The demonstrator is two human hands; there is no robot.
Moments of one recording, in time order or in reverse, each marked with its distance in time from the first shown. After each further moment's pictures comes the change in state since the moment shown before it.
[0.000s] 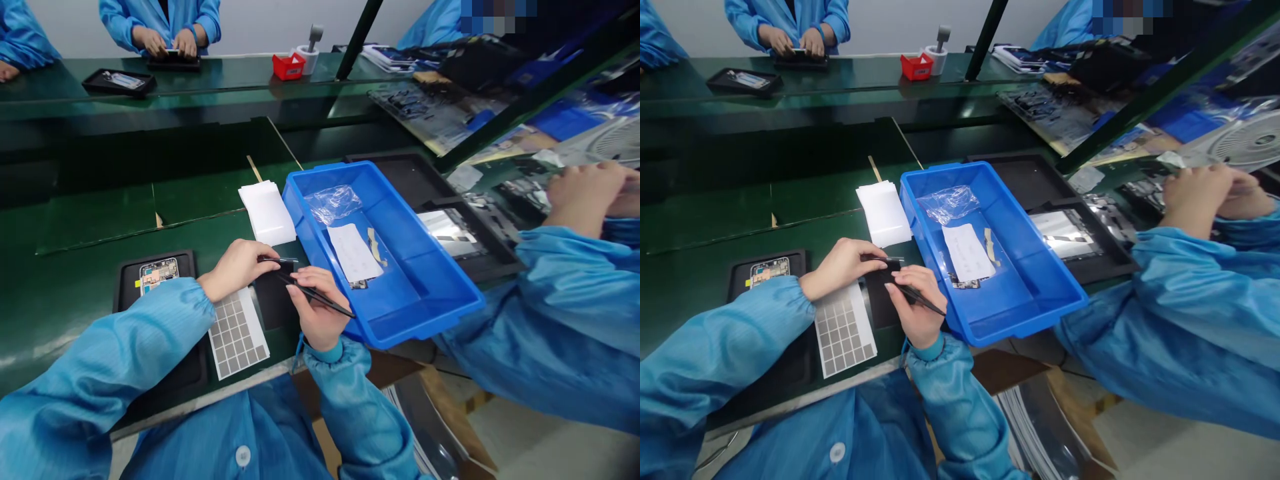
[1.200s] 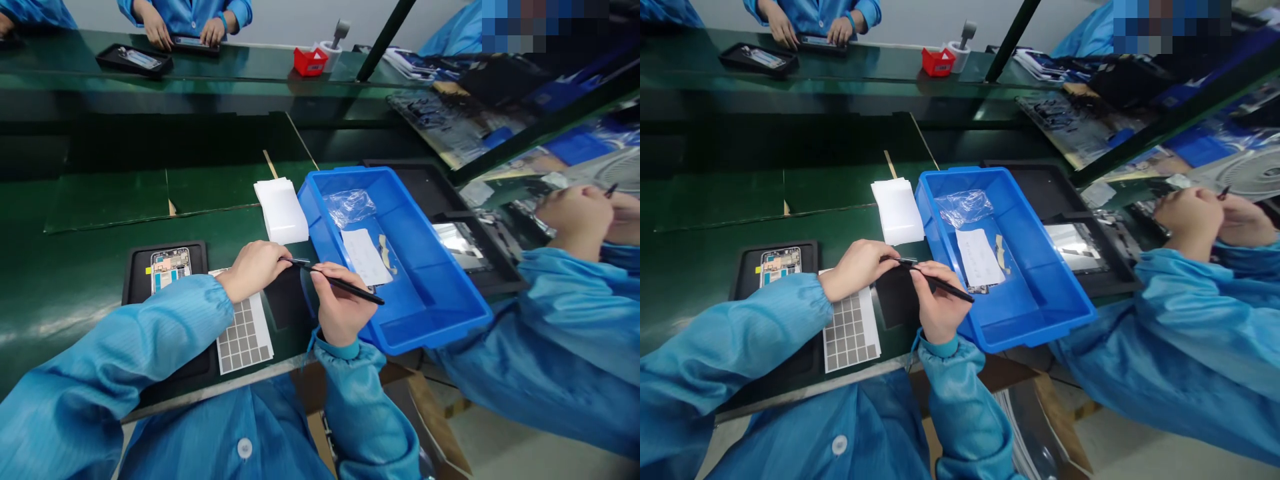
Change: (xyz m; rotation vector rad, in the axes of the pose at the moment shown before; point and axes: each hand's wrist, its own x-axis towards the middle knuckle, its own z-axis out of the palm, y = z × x) left_hand -0.004 0.001 0.014 0.238 -0.020 -0.055; right_hand 0.013 -0.001 0.007 0.014 0.134 0.103
